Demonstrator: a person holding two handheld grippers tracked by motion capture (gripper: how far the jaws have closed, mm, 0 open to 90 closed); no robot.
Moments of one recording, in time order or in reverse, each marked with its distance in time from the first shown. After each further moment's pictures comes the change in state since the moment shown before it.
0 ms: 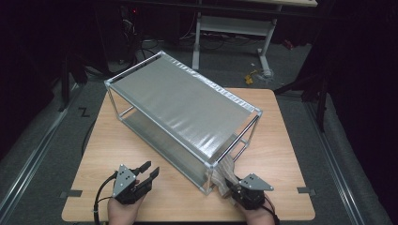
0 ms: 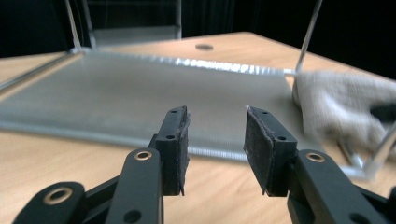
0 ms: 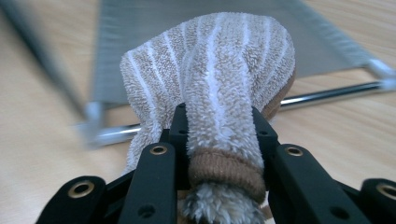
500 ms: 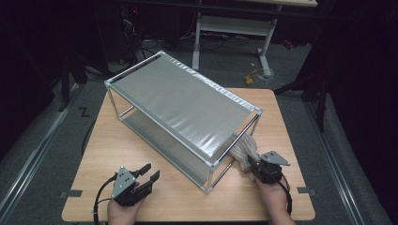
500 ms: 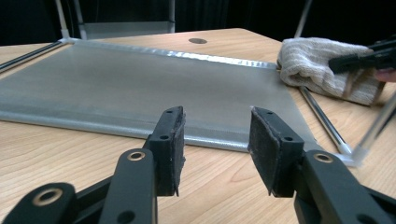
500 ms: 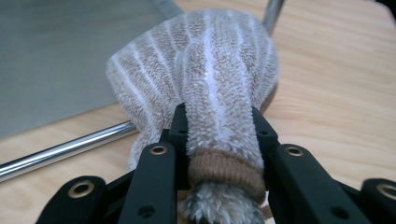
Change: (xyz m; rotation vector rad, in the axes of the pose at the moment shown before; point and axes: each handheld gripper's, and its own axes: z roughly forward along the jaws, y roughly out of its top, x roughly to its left) left arm -0.002 -0.003 0.001 -0.003 -0.033 -0.015; right arm -0.085 0.014 0.020 -0.001 -0.210 0.085
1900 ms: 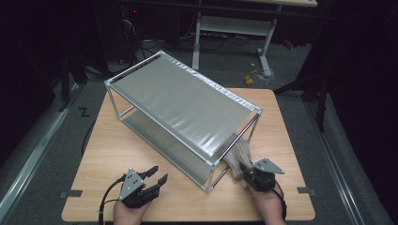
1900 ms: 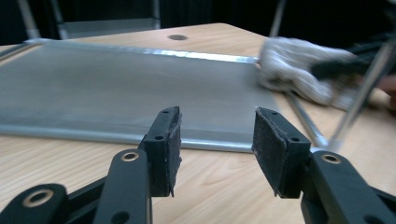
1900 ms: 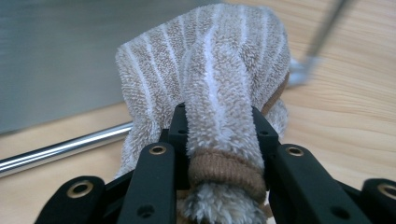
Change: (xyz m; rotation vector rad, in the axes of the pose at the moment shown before) left arm -0.022 0.004 0.012 0.023 -0.080 0.043; right arm 0.022 -0.012 -0.004 -0.008 0.063 -0.003
